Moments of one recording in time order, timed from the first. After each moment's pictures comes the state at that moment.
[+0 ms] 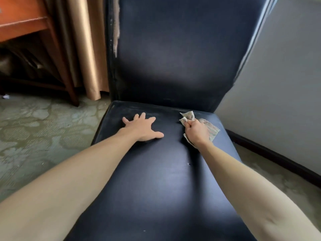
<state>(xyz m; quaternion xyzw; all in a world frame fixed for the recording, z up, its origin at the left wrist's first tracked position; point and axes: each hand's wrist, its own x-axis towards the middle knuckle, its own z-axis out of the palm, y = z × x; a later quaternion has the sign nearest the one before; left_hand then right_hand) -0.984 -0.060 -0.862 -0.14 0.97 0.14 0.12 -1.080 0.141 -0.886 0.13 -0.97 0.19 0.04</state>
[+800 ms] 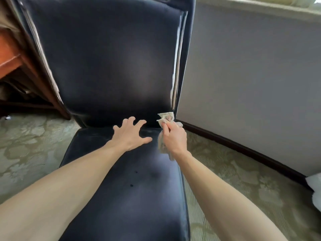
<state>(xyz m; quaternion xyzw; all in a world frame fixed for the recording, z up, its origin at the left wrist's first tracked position) -1.053 0.078 -0.723 -0.15 0.98 0.09 0.04 -1.105 0.246 -0.721 0.15 -0.90 0.41 0.00</state>
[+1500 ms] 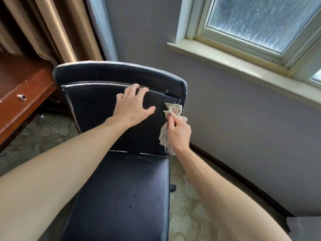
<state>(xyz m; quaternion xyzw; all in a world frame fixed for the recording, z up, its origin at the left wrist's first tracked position) -1.163 0.047 -0.392 -0.18 0.96 0.10 -0.17 -1.204 0.216 -0.441 0.13 -0.84 0.52 -0.03</state>
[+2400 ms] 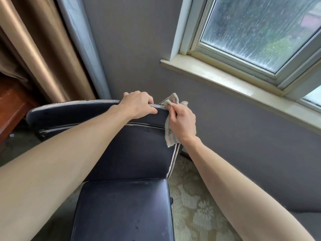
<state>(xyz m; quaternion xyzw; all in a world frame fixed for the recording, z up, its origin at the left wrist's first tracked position) -1.302 -0.050 -0.332 -0.10 0.98 0.17 0.00 -1.331 0.123 -0.373 0.21 -0.90 0.36 0.15</state>
